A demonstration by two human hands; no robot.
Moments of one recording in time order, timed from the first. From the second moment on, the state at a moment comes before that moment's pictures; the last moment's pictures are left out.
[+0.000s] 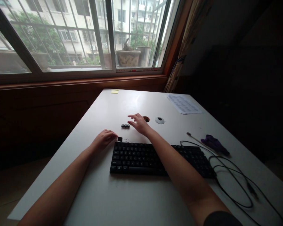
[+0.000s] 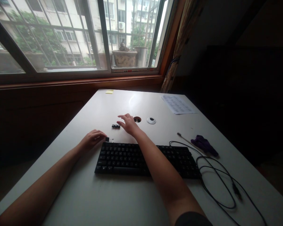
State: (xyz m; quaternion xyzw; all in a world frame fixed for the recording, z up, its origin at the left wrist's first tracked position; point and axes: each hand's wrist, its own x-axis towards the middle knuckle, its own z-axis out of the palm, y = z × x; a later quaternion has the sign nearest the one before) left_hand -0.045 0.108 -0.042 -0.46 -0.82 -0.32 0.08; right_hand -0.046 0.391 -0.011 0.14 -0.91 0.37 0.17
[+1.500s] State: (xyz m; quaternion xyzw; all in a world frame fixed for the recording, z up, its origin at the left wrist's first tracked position) left_hand -0.005 0.142 -0.030 -0.51 -0.78 -0.35 0.09; right_hand 0.085 0.355 0.021 0.10 -0.89 0.37 0.24
